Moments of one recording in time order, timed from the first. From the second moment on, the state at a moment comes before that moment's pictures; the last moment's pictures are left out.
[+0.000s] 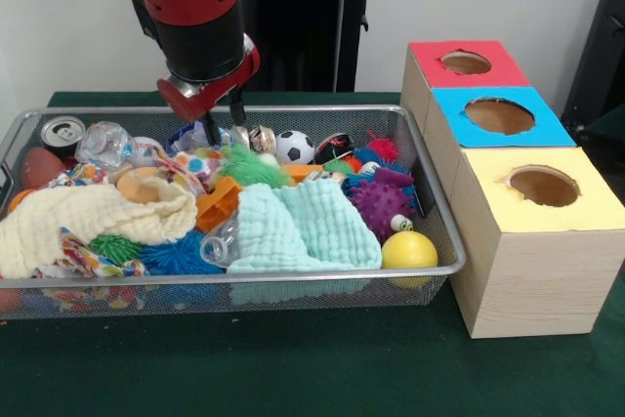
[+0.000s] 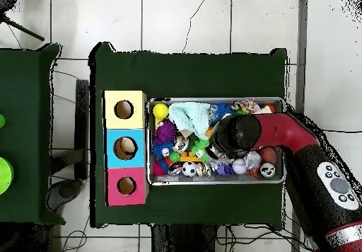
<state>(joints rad) -0.85 -0.55 0.67 1.61 -0.63 1.08 0.99</state>
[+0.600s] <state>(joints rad) -0.85 -0.55 0.69 1.61 -0.62 1.08 0.99</state>
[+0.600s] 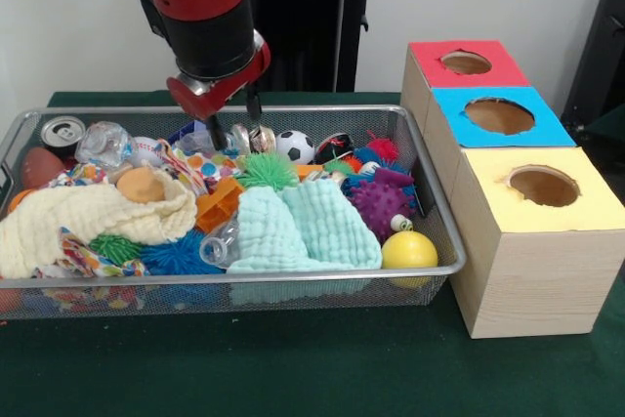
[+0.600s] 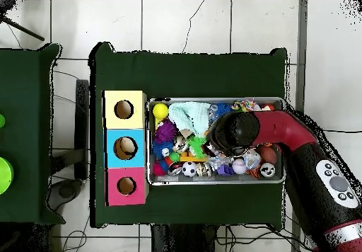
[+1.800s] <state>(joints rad) -0.85 -0.45 0.71 1.53 -0.64 1.11 0.98</state>
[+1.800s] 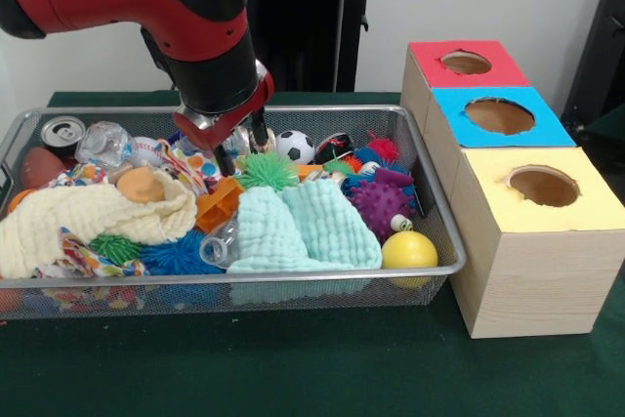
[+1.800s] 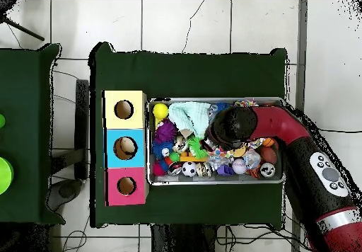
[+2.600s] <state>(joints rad) -0.83 -0.45 0.72 1.43 -0.66 1.26 0.83</state>
